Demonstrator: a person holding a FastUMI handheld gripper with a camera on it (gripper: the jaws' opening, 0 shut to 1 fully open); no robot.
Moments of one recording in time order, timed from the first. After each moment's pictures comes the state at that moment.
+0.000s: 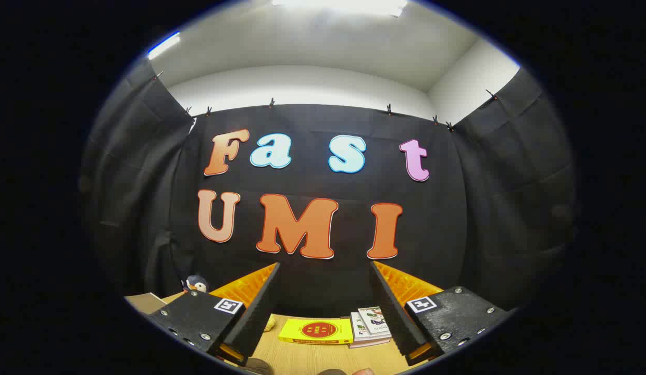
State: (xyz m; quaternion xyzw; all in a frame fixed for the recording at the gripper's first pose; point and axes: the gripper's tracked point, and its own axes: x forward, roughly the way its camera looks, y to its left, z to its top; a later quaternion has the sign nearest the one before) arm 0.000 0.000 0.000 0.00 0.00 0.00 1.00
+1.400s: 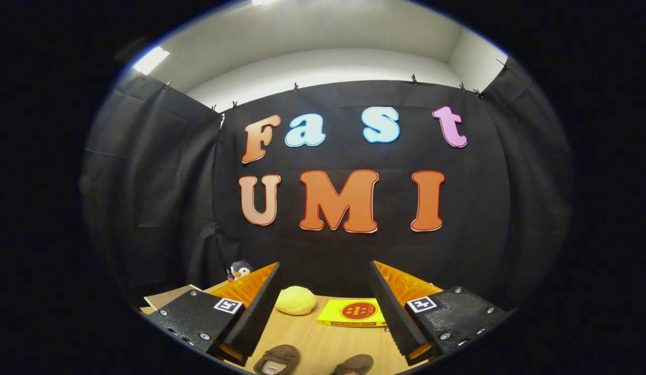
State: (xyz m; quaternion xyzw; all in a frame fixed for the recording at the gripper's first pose) arm -0.017 0.039 -0.052 0.05 0.08 0.13 0.99
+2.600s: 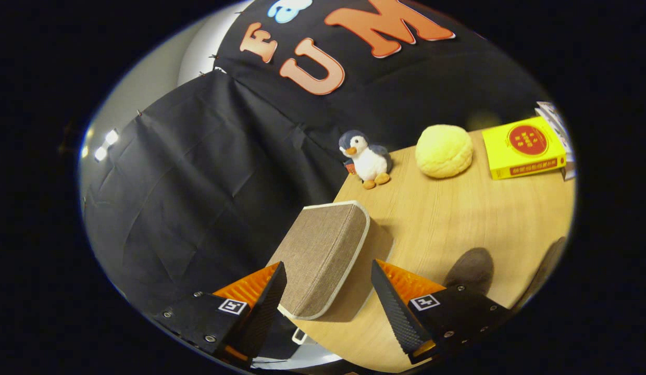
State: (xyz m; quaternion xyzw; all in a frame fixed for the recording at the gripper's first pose) arm -0.107 0.304 -0.243 0.31 0.46 0.40 0.73
